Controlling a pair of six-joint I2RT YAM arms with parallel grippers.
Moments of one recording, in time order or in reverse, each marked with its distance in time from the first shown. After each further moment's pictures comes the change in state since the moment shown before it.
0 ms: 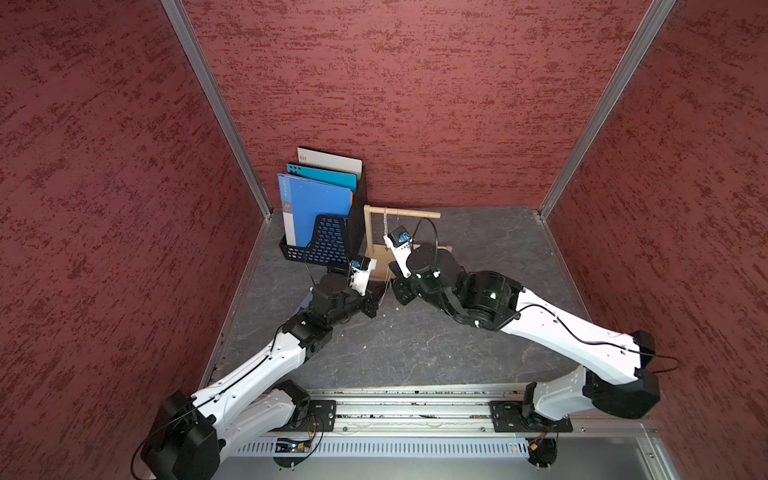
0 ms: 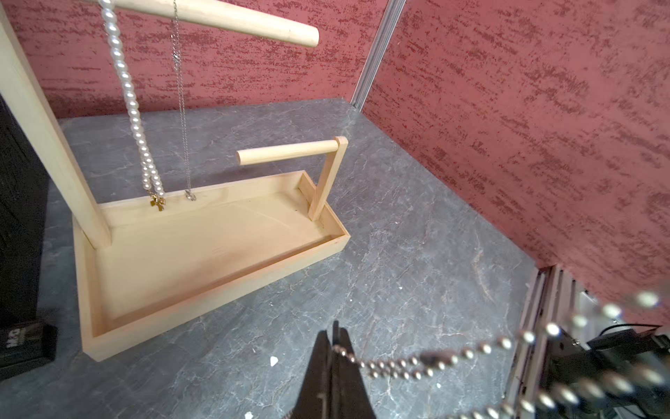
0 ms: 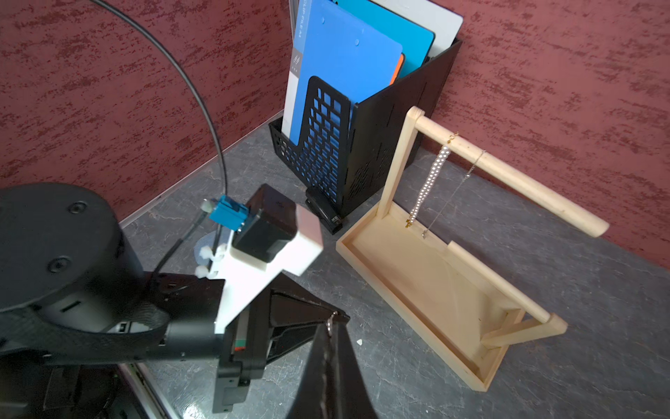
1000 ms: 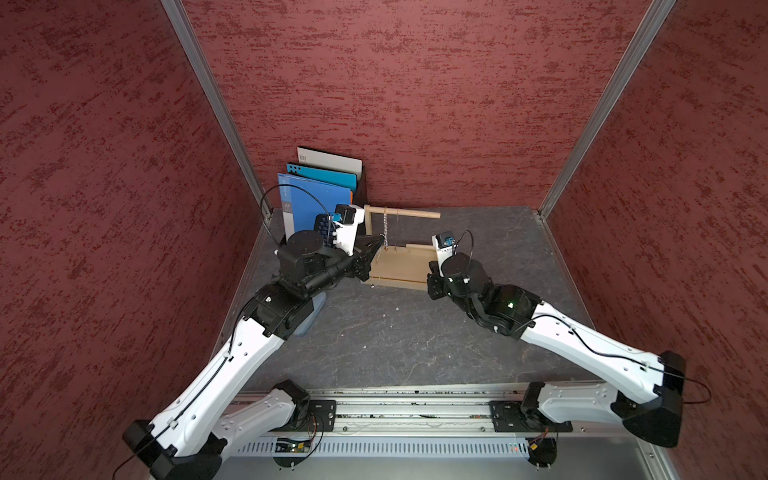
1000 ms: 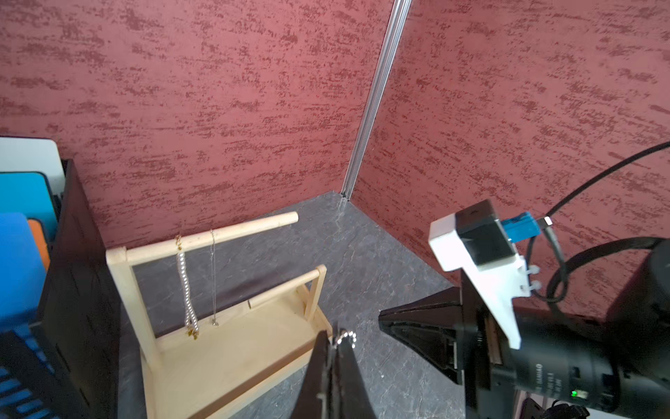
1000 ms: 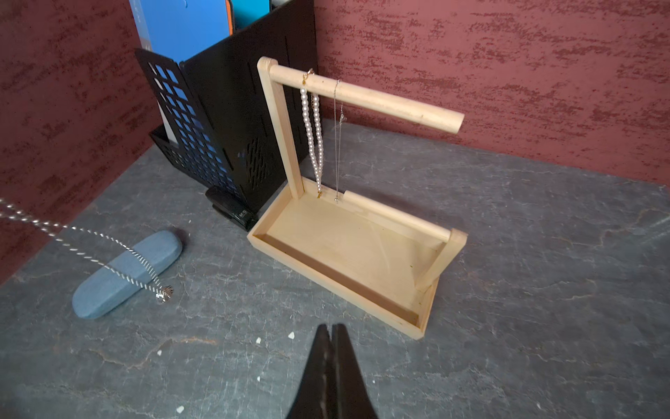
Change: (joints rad) left arm 0.017 0.045 0.595 -0.388 -0.019 0.062; right arm -0.194 -0.217 -0.461 0.255 0.040 0.111
